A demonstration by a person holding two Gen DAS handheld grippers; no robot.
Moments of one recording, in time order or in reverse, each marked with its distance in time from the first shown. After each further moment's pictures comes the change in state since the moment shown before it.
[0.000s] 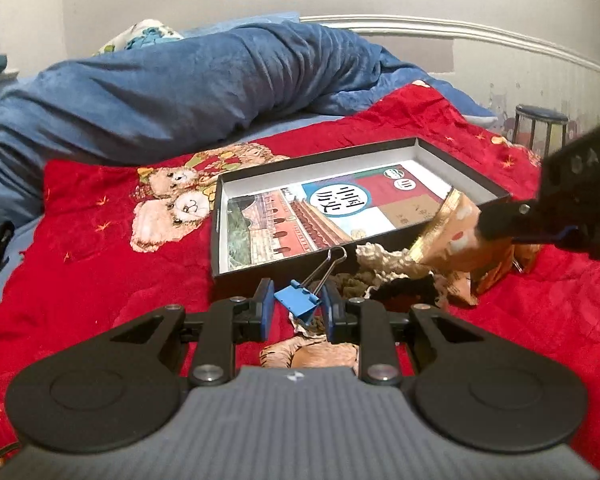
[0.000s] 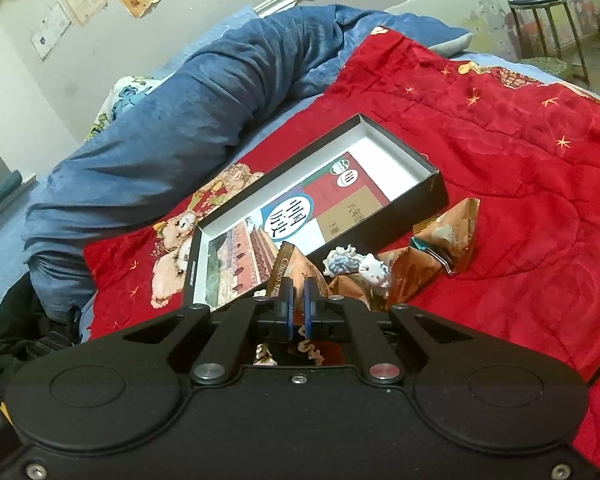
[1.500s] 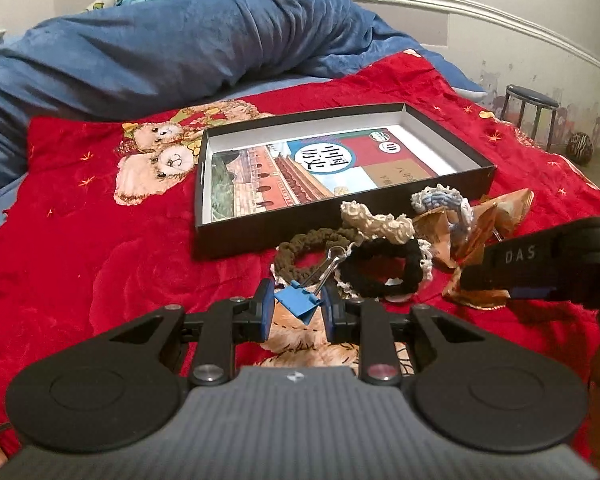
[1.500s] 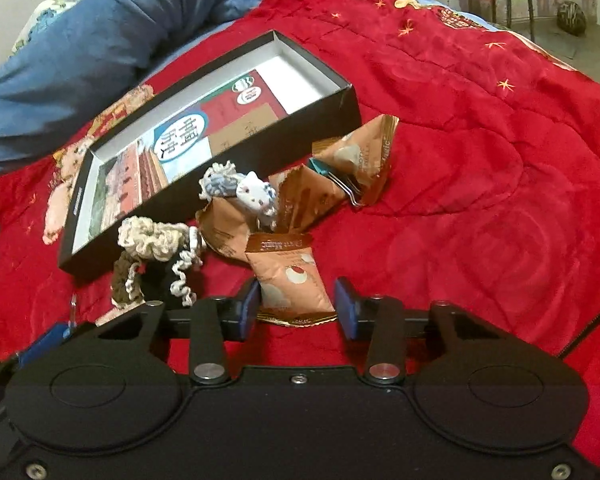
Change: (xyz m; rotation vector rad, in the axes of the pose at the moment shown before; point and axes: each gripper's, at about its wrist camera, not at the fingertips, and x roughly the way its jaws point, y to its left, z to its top) left arm -0.003 0.001 -0.009 -0.028 0.124 -0.063; right arm 0.045 -0.026 -0.021 -0.035 0.197 -0.289
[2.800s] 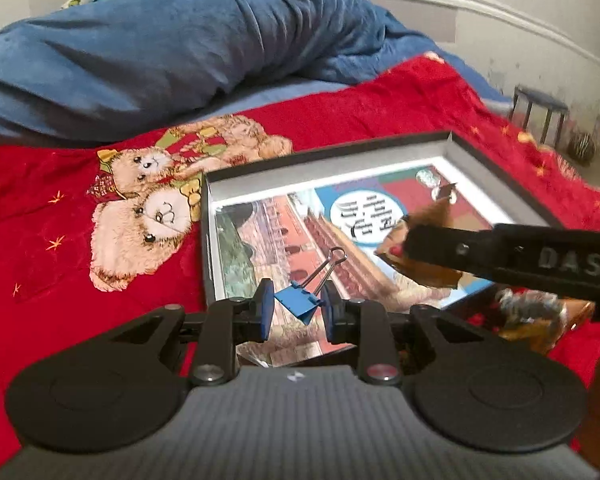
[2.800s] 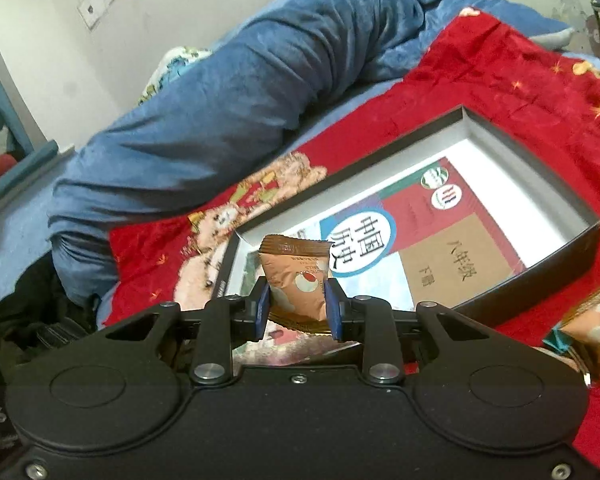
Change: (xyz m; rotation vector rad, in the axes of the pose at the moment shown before) left arm 0.099 0.041 0.079 0.026 0.031 -0.030; right arm 0.067 0.071 0.064 -0.101 -0.143 0.425
